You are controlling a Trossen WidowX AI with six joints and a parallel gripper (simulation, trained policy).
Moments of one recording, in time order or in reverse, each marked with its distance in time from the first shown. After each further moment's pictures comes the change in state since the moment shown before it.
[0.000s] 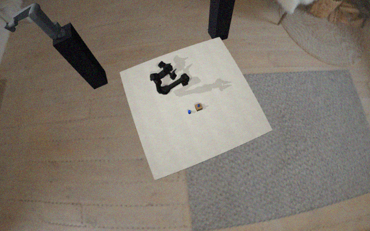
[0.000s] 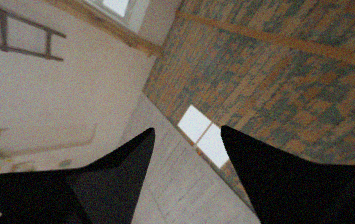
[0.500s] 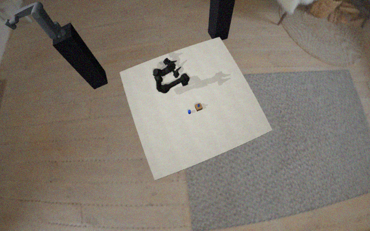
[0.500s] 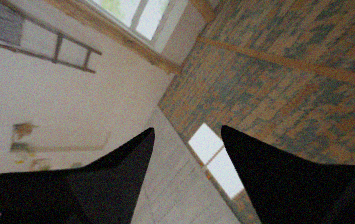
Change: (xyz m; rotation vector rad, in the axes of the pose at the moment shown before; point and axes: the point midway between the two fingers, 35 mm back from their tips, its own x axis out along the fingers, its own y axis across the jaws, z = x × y) arm 0.014 0.020 0.048 -0.052 -0.142 0.135
